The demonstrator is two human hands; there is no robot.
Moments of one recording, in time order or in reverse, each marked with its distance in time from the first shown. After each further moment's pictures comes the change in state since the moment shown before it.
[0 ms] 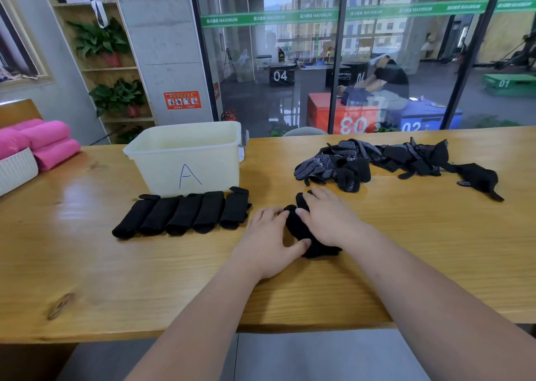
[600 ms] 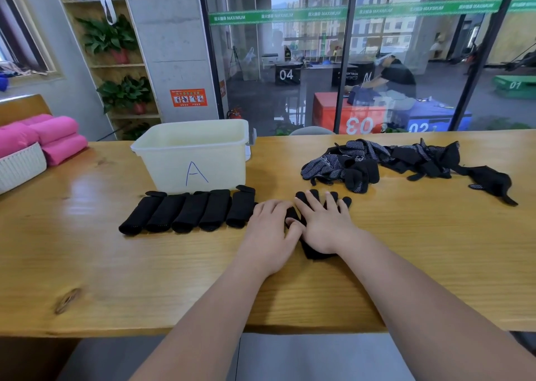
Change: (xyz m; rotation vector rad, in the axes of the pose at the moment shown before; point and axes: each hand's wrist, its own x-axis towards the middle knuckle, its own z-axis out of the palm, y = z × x) left_hand 0.001 -0.003 -0.001 -0.152 0.149 -0.037; right_hand 0.003 -0.019 0.016 -0.010 -0.155 0.019
